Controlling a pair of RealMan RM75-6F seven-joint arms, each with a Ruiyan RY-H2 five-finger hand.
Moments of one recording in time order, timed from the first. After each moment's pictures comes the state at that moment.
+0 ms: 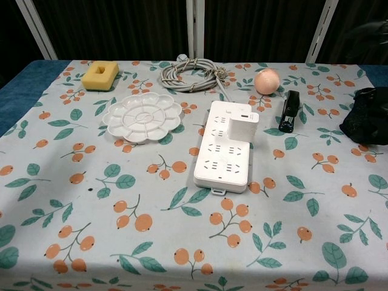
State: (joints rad) left arm -0.29 -1.15 -0.04 -1.83 1.59 1.24 0.41; right arm 0.37 -1.09 0.09 -1.81 -1.61 1.14 -0.07
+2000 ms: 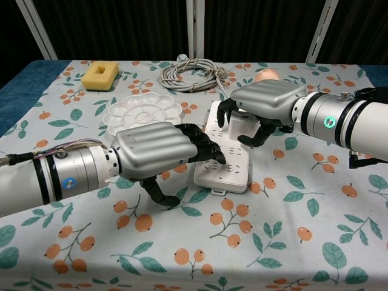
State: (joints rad) left arm -0.82 -1.77 -0.03 -1.32 1.57 0.83 0.33; right arm 0.84 -1.62 0.12 -1.43 -1.10 0.83 -0.48
